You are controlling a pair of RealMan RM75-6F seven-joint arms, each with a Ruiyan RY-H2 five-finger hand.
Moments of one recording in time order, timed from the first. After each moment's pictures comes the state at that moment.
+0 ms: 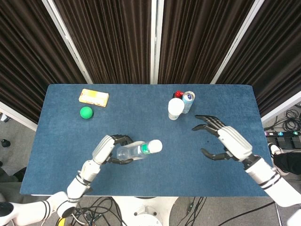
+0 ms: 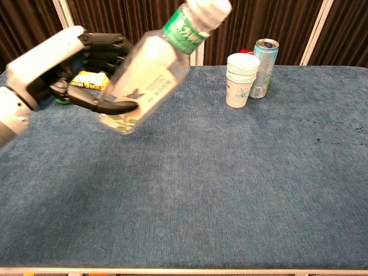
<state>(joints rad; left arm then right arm) -0.57 -1.75 -0.09 -1.30 1.69 1.37 -0.55 0.55 -0.74 0.18 -2.00 -1.64 1.01 0.65</state>
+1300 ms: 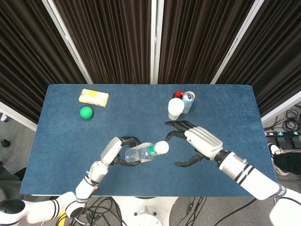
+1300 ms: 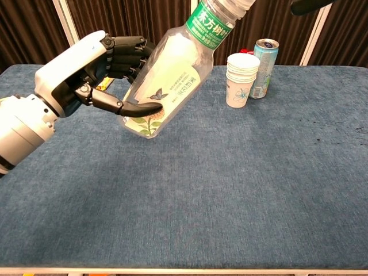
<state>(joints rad) -0.61 -1.81 -0.09 -1.27 1.66 1.38 -0.60 0.76 -0.67 0.28 -2.20 -1.36 0.70 0.45</state>
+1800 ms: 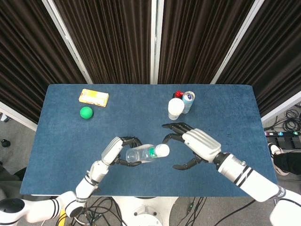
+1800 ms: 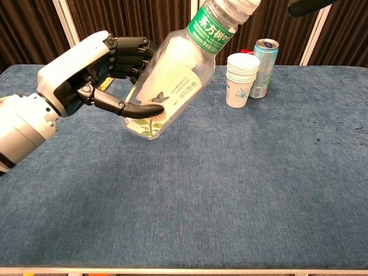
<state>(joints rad) -0.62 -1.80 -0.08 -1.29 1.65 1.36 -0.60 0.76 -0.67 0.28 -2.21 -1.41 0.71 0.46</state>
